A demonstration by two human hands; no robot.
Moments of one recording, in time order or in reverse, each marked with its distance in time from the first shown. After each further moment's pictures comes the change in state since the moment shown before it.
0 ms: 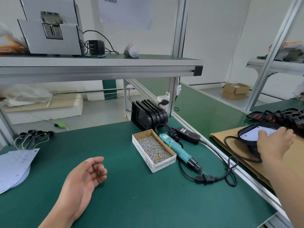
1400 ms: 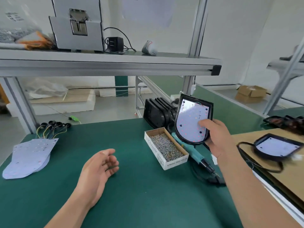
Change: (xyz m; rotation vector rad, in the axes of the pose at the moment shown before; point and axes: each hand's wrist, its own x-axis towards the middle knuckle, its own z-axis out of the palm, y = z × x) left_hand -0.004 0.004 0.007 -0.038 0.077 0.037; right_hand -0.175 -0.175 0.011 0.925 -0.914 0.094
